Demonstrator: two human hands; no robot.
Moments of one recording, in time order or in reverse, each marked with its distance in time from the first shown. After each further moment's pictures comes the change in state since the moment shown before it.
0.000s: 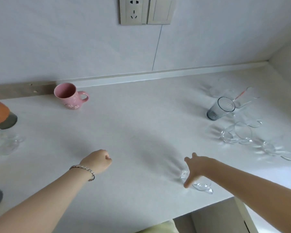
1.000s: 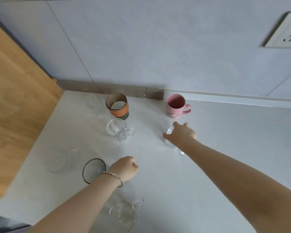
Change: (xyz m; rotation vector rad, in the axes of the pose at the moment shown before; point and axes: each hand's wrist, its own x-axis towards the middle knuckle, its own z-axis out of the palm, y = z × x) left_hand -0.057 -0.193 -0.066 -0.223 0.102 -0.283; right_hand 0.031 -0.337 -0.167 0.374 0.576 -0.275
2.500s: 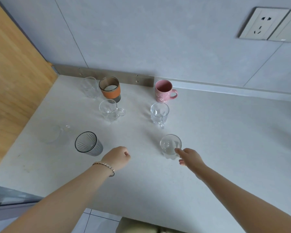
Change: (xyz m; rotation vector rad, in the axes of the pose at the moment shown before) left_hand -0.047 -0.002 0.046 -0.056 0.085 0.074; right_hand -0.109 0.123 0.058 0.750 -0.183 0.162
